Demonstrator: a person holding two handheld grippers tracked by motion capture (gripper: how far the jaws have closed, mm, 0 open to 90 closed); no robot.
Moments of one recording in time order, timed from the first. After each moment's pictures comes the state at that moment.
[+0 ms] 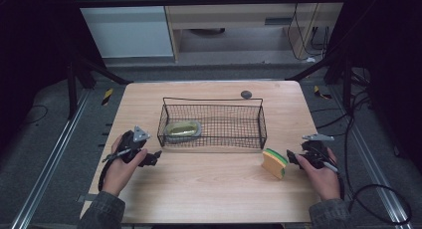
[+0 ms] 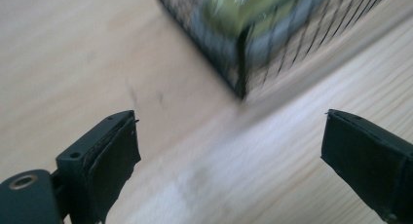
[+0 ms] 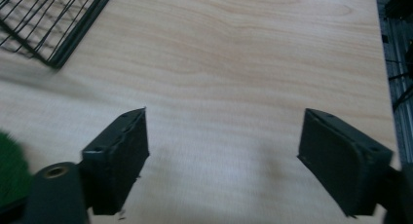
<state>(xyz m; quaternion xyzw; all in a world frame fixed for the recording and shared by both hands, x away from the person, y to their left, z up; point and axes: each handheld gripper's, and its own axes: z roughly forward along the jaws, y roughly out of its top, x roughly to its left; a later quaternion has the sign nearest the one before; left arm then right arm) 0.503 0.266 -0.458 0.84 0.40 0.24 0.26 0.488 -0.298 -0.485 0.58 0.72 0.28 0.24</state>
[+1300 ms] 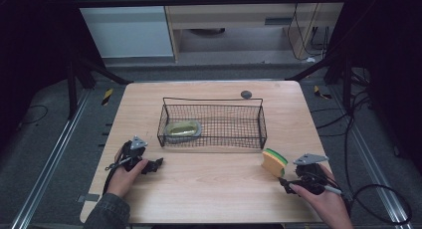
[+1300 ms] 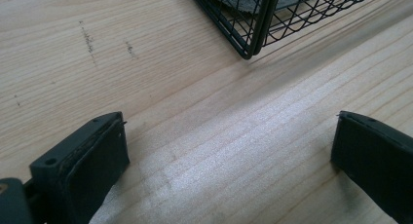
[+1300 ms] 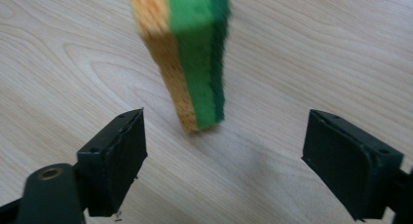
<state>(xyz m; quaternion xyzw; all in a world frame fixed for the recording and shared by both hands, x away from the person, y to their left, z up) 0.511 0.279 -0.508 0.82 0.43 0.19 0.33 0.420 -0.261 -0.465 0.46 0.82 0.28 0.18</state>
